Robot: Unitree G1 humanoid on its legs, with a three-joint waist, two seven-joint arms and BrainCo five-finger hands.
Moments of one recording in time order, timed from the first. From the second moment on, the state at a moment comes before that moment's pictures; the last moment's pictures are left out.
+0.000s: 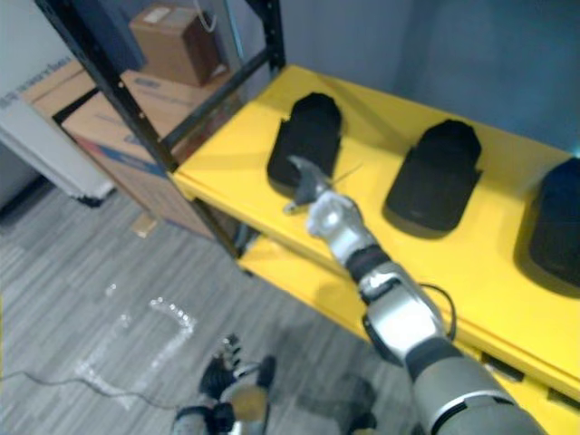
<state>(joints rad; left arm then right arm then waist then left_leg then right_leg) 0.34 0.07 -0.26 0.33 -0.28 -0.21 0.11 -1.07 -0.16 0.48 0.99 -0.31 0.05 -0.11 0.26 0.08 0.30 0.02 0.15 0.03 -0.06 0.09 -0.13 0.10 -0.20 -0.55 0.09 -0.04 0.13</state>
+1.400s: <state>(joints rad) 0.34 0.04 -0.31 0.34 -0.32 -0.21 0.18 -1.08 -0.11 0.39 0.96 -0.37 0.24 -0.33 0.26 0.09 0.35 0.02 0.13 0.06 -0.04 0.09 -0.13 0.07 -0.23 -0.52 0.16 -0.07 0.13</state>
